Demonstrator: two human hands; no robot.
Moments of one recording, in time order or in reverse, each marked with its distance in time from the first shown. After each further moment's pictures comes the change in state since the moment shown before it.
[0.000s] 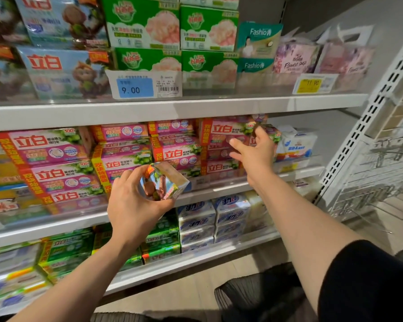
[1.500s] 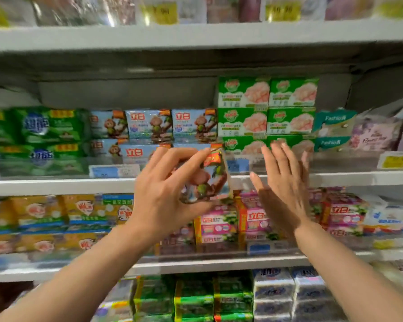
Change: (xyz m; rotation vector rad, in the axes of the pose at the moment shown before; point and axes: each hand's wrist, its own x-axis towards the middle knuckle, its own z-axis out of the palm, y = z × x) left_hand 0.070 0.032 -0.186 0.265 0.350 0.795; right_hand -0.058 -0.079 0.093 -1.004 0.000 -0.972
